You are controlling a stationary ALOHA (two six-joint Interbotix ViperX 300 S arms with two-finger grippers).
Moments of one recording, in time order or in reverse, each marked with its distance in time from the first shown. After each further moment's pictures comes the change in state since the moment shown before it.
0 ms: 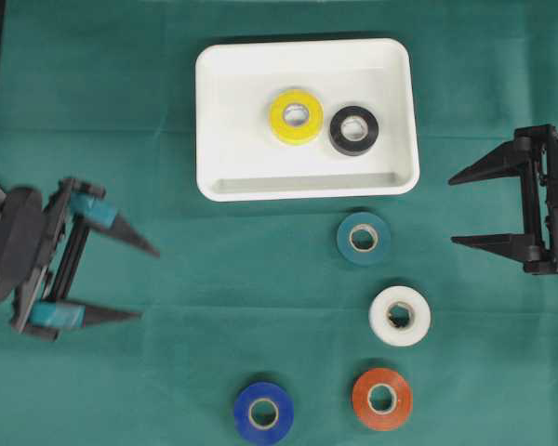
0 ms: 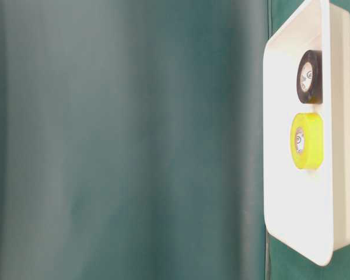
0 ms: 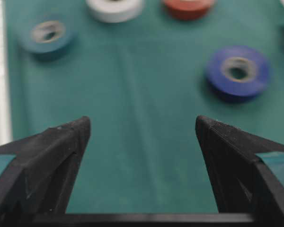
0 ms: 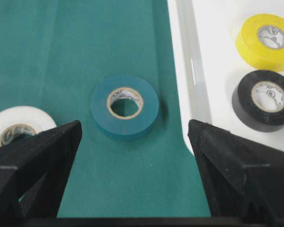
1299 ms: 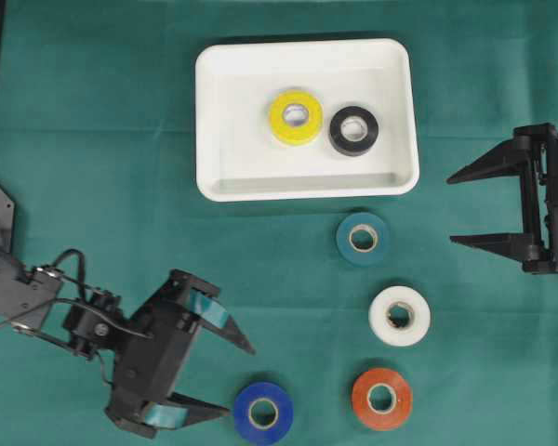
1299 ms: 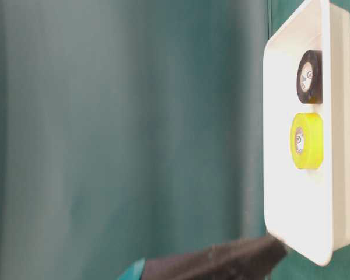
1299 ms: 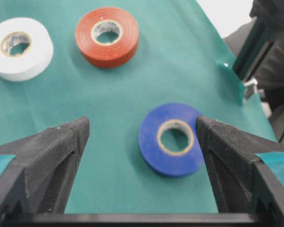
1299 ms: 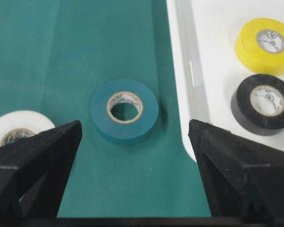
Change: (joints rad) left arm -0.132 0.495 -0.416 -0.002 0.011 -0.031; right arm 0.000 0.000 -0.014 -0.002 0.011 0.000
